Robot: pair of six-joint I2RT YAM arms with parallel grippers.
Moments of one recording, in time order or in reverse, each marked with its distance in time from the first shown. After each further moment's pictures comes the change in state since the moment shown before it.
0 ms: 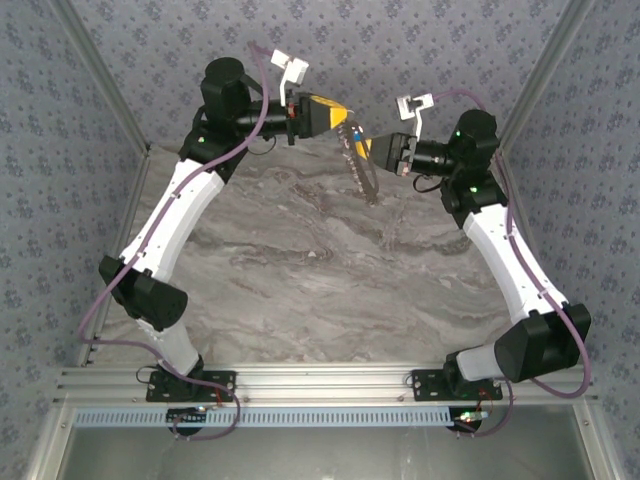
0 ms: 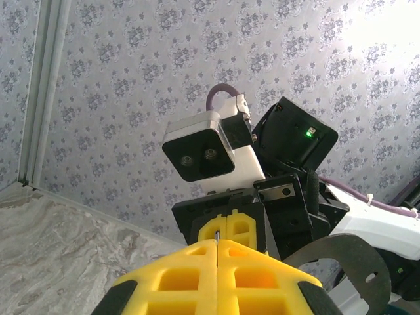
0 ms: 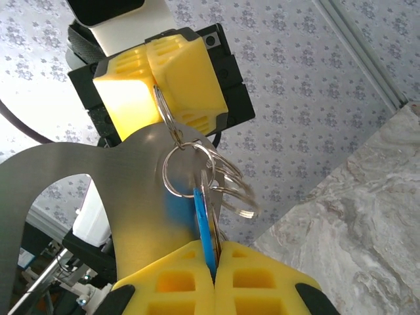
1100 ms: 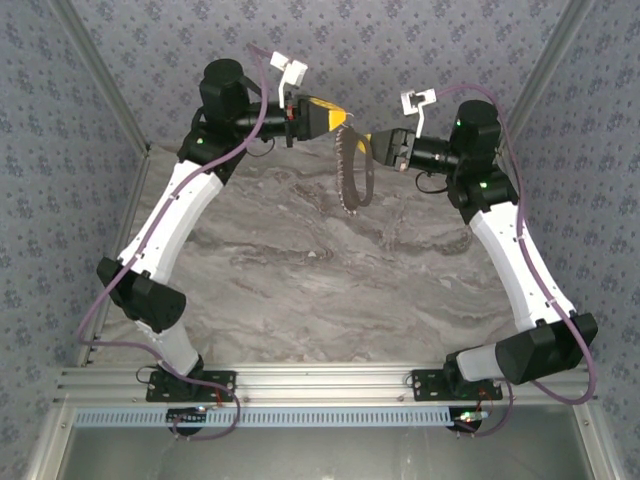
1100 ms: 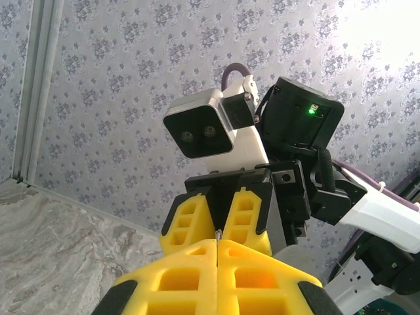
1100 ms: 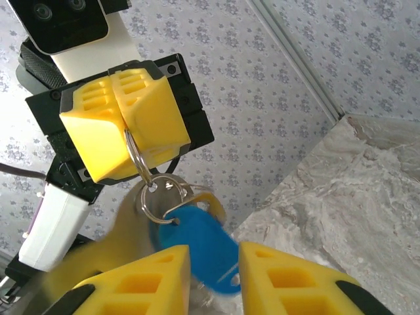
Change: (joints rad) left arm 0.002 -0.015 -0.019 0.000 0.015 0.000; right arm 0.019 -0.006 0.119 -0.293 0.153 -0.196
